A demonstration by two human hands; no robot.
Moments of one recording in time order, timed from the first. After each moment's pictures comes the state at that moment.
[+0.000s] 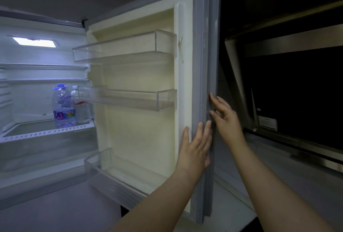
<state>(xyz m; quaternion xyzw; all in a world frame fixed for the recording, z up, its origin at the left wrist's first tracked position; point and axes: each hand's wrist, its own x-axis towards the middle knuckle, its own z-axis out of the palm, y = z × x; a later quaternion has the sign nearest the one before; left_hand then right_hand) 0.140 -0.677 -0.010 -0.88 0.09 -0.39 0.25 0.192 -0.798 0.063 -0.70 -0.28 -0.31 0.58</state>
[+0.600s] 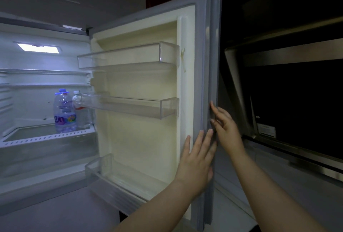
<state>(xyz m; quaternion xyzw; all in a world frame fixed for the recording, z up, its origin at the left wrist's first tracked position) 0.119 -0.671 -0.006 -0.89 0.16 -0.40 0.14 0.190 -0.798 0.061 -0.73 -0.28 -0.33 0.53</state>
